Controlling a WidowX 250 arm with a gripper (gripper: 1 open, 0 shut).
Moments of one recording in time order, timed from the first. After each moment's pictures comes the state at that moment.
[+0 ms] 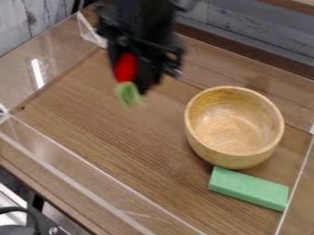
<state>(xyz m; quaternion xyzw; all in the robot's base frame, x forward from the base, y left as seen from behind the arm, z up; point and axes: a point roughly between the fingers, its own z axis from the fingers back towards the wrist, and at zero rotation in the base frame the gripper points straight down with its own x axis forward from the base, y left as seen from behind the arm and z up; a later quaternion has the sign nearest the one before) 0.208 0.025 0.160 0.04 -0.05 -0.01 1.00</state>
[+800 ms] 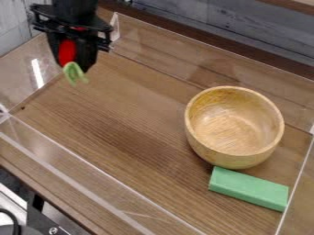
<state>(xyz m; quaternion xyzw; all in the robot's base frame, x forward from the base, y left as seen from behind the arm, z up) 0.236 0.105 0.124 0.05 -0.02 0.08 1.00</state>
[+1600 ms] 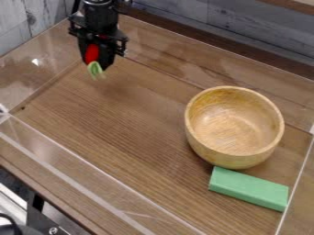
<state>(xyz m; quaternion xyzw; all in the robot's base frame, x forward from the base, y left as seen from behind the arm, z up) 0.303 0.174 0.062 0.06 0.00 0.07 1.00</state>
